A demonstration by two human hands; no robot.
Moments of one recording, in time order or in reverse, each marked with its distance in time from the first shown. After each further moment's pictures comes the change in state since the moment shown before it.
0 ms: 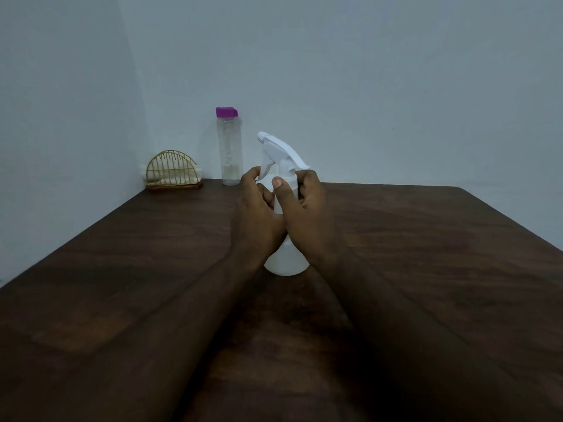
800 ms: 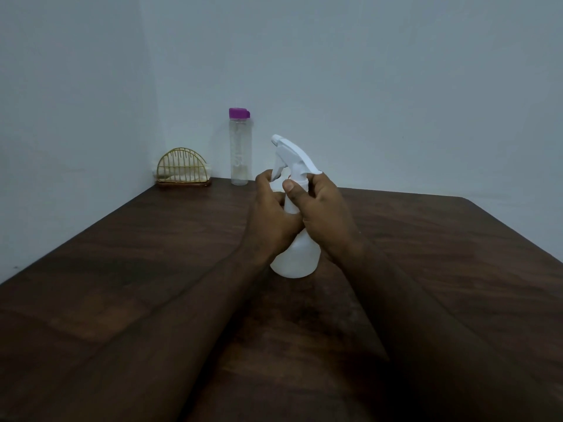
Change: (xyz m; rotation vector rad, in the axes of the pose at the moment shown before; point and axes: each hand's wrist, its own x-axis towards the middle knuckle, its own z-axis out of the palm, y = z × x) left_hand 0.000 0.003 -0.004 -0.129 -0.107 -0.063; right_hand 0.005 -0.019 -0.010 -0.023 -0.147 0.116
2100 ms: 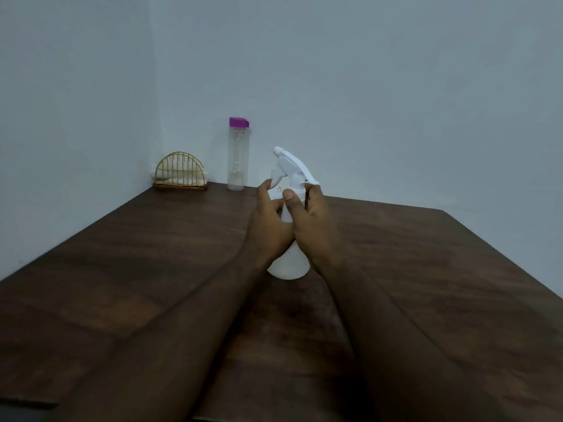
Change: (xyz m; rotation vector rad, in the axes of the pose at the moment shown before) left_hand -0.010 0.001 -0.005 -0.114 -0.058 -0.042; right_hand -0.014 -0.001 0.015 0.044 0.081 -0.024
